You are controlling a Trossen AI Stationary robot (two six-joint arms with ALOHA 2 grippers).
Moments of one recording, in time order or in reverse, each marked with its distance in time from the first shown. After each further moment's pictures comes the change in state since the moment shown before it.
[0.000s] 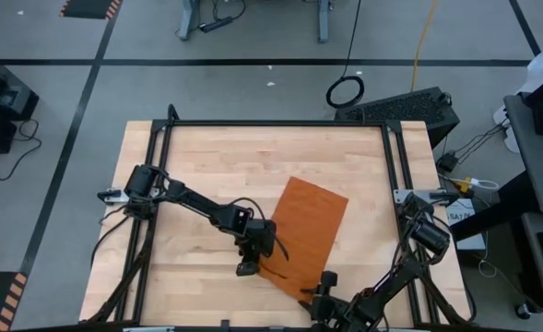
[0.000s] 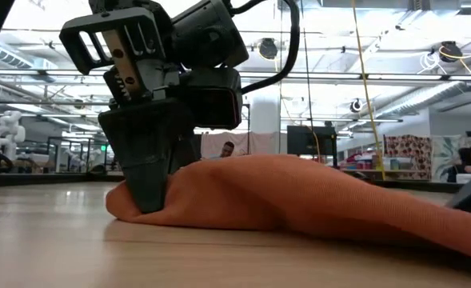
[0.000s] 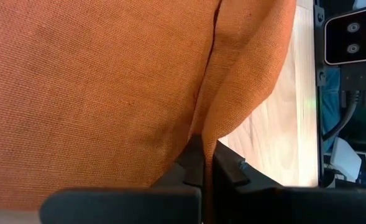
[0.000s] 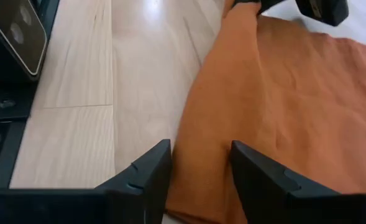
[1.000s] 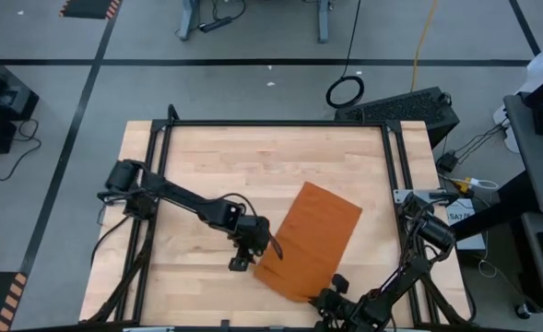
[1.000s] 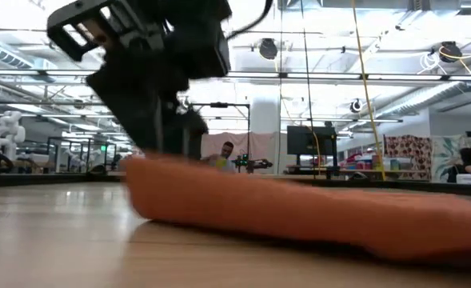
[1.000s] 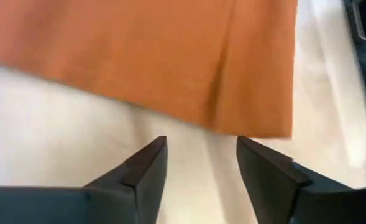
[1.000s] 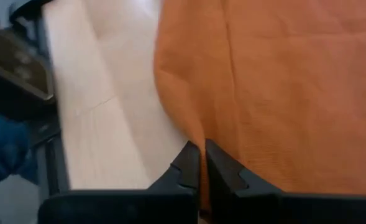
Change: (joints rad) left arm -0.025 -0.172 -0.005 -0.160 -0.255 0.214; right arm 0.029 -0.054 -0.001 -0.136 -0.128 0.518
